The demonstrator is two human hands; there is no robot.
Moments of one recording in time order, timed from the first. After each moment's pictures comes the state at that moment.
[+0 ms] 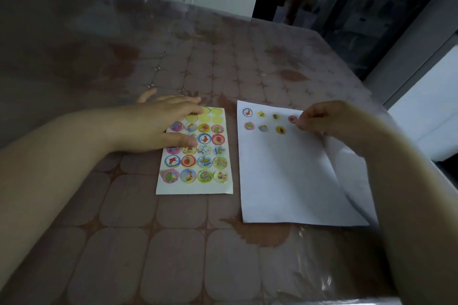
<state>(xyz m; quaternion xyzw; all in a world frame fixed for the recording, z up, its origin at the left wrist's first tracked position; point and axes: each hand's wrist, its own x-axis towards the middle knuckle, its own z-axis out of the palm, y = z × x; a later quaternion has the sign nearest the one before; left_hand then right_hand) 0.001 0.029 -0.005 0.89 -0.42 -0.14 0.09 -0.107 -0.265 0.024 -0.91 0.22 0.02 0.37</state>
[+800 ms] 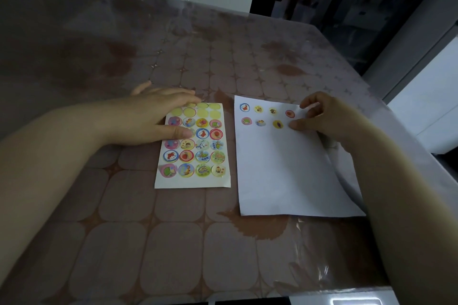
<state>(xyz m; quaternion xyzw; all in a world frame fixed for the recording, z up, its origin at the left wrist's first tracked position) 0.009 0.034 -0.007 0.89 -0.44 -0.09 0.10 -0.103 -0.269 0.006 -0.90 0.26 -0.02 0.36</state>
